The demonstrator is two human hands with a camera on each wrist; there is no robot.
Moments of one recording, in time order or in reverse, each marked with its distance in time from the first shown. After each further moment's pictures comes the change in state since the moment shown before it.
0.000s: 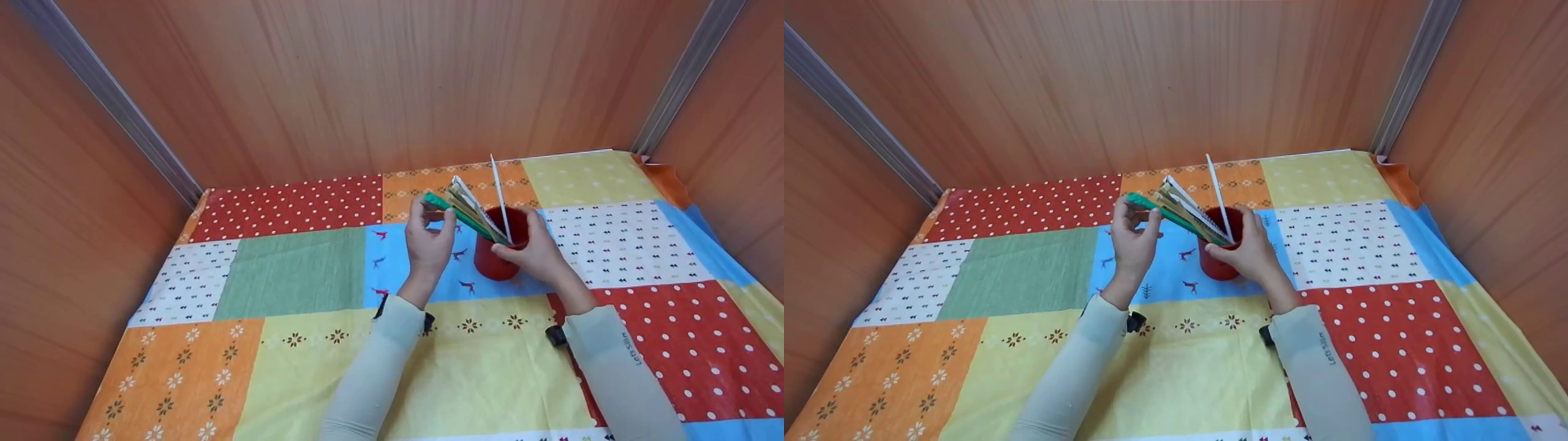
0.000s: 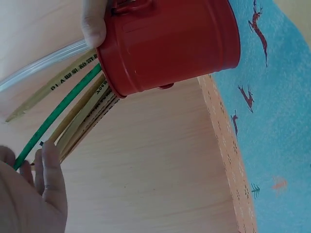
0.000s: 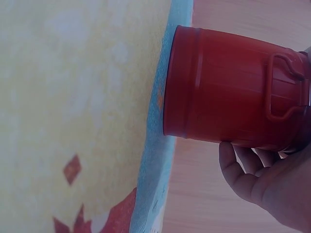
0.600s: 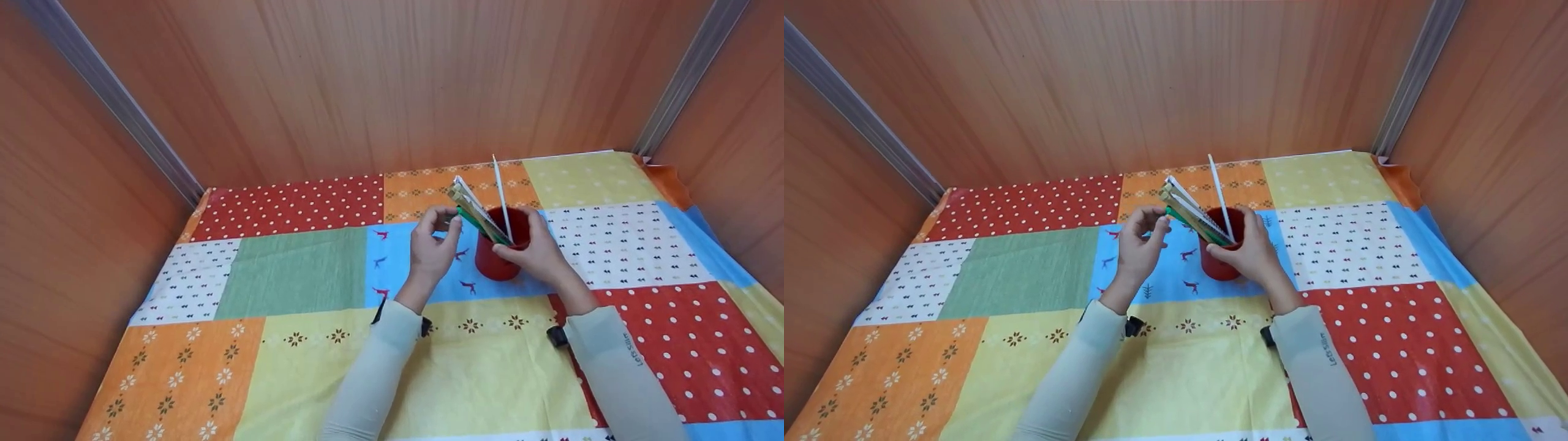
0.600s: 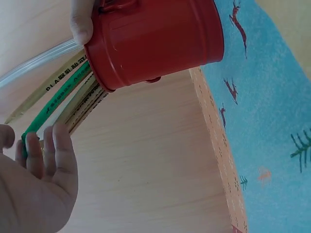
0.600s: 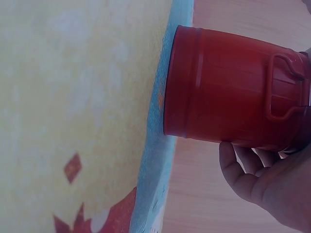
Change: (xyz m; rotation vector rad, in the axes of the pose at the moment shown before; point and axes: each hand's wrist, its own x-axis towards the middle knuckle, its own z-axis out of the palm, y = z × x) left_hand -0.008 0.011 -0.006 0.053 -0.143 -0.051; right_hand 0.000 -0.001 0.001 -0.023 0.014 0.023
